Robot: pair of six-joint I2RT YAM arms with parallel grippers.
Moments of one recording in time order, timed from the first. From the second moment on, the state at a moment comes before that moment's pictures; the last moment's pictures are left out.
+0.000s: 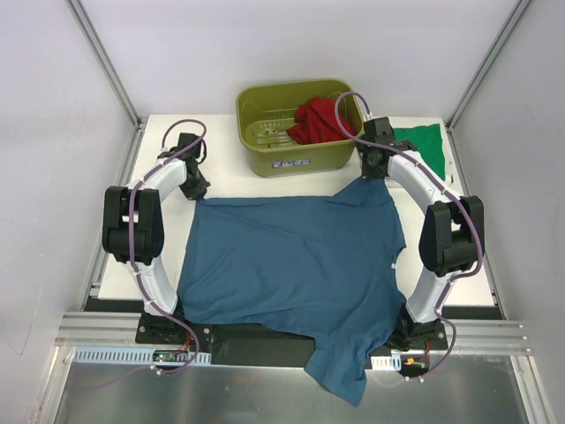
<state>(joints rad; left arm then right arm) -0.08 1.85 1.29 -0.64 -0.19 -0.66 0.27 1.82 1.47 -0.64 0.28 0.21</state>
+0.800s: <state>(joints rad) -0.08 1.19 0.75 -0.60 -0.09 -0.72 0.33 1.05 0.99 -0.91 0.14 0.41</state>
